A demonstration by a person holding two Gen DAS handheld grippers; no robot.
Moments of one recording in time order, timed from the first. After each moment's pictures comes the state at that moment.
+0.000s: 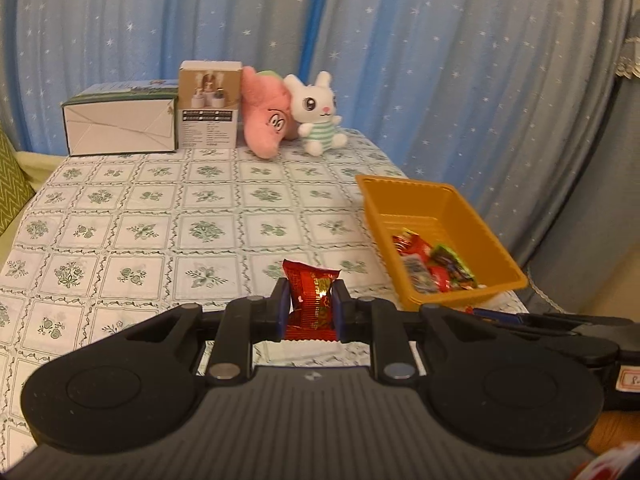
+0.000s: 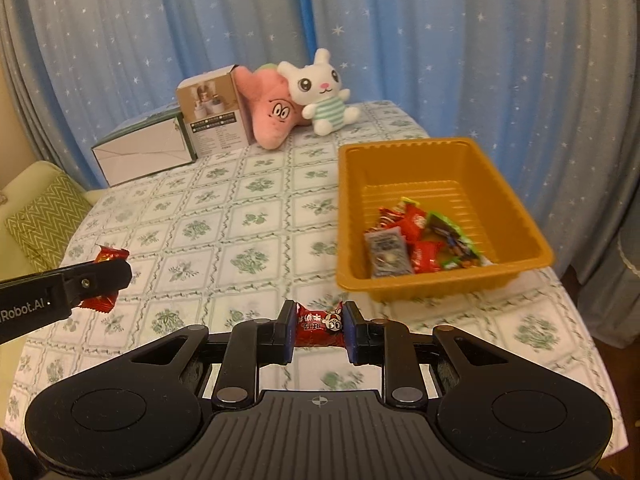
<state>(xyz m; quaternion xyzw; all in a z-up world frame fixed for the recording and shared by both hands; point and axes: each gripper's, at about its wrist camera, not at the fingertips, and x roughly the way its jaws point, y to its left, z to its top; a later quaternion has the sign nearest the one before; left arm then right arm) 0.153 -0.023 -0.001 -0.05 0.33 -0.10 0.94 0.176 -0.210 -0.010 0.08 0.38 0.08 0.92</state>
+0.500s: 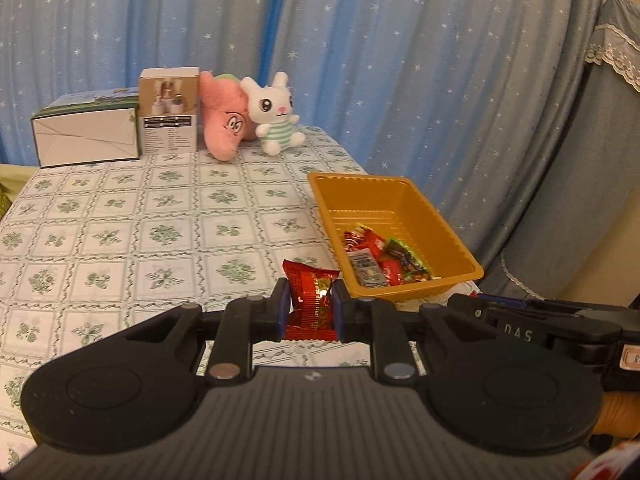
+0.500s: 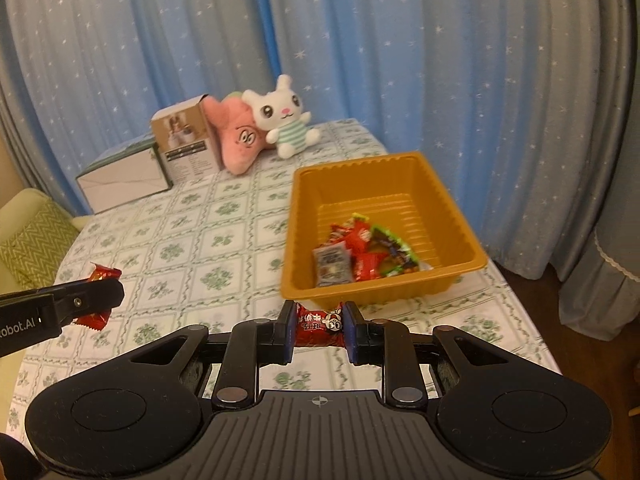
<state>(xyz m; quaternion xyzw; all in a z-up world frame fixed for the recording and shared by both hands) 0.144 -0.061 0.013 -0.04 0.33 -0.14 0.93 0.155 -0.258 0.011 0.10 0.36 0.05 0.93</state>
